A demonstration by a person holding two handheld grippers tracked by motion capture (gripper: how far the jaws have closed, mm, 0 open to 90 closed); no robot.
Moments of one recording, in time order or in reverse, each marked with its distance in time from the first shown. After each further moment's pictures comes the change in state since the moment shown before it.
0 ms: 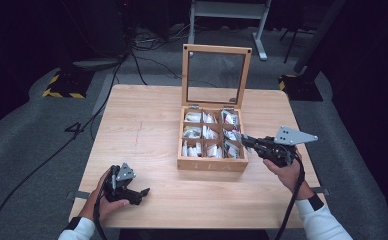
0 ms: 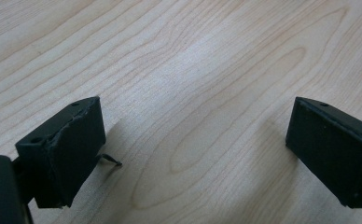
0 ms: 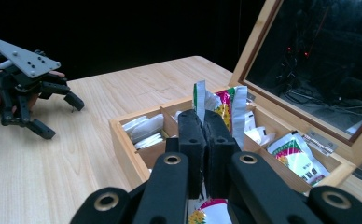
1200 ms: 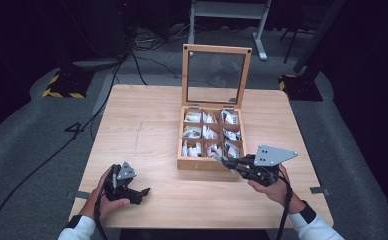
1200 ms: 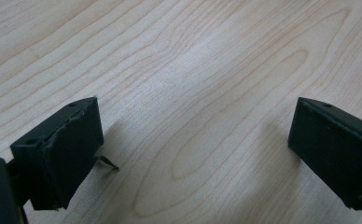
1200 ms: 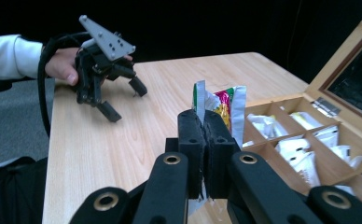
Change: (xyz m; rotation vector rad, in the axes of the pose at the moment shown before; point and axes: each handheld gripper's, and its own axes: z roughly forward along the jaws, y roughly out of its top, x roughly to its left) left arm 0.001 0.002 0.002 0.001 -0.002 0.006; right arm 0.063 0.004 0.018 0.052 0.173 -0.100
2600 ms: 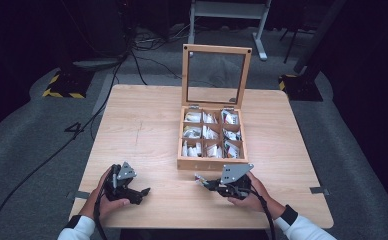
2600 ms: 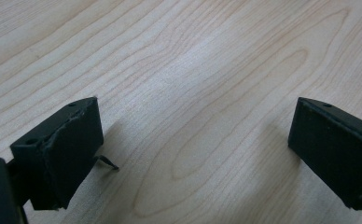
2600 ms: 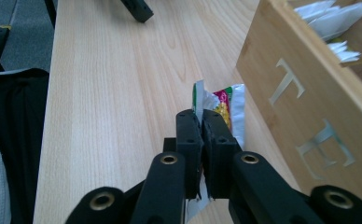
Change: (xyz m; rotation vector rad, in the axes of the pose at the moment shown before) left arm 0.000 0.000 0.000 0.000 -0.001 -0.001; right arm 0.025 -0.057 0.070 0.297 0.136 -0.036
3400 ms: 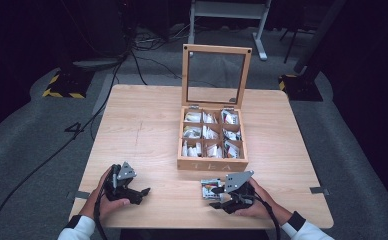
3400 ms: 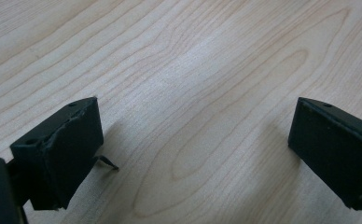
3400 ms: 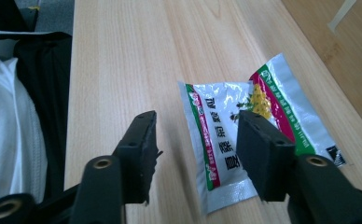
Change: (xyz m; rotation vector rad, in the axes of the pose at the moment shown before) left arm 0.000 0.000 0.000 -0.001 -0.001 0.002; right arm 0.007 -0.033 0.004 0.094 0.106 0.047
